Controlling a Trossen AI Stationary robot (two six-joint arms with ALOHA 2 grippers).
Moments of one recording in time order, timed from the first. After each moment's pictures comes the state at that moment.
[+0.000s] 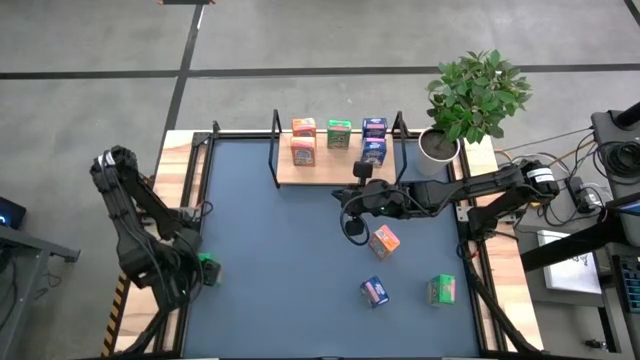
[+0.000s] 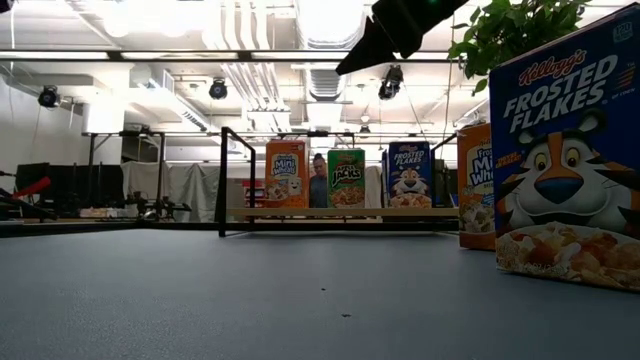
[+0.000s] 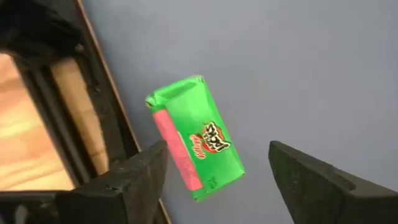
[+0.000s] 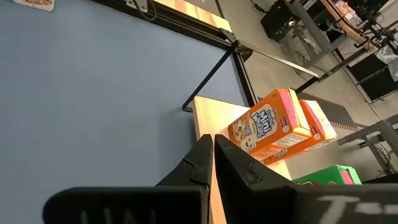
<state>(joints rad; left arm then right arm) -1.06 1.20 1.05 -1.41 -0.22 -2.33 0.08 1.47 1.11 -0.14 0.44 -0.31</state>
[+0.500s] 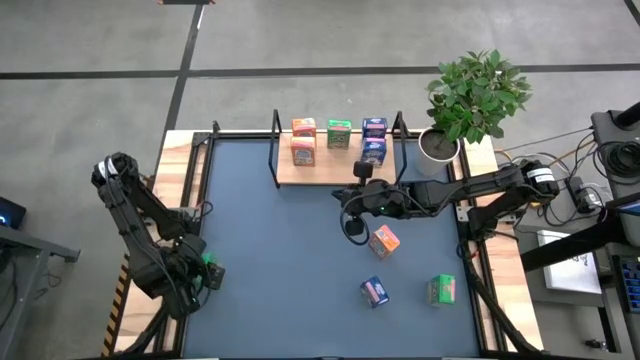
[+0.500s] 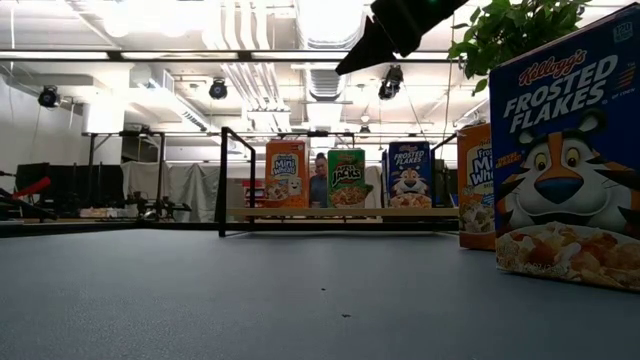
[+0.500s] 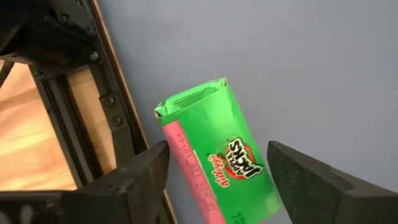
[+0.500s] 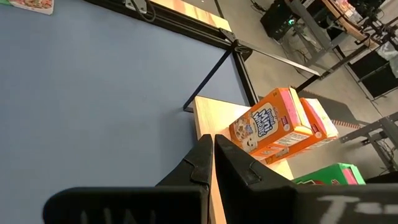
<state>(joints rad) -1.06 1.30 0.98 -1.38 -0.20 -2.32 0.08 1.47 1.11 -0.14 0.44 -0.30</state>
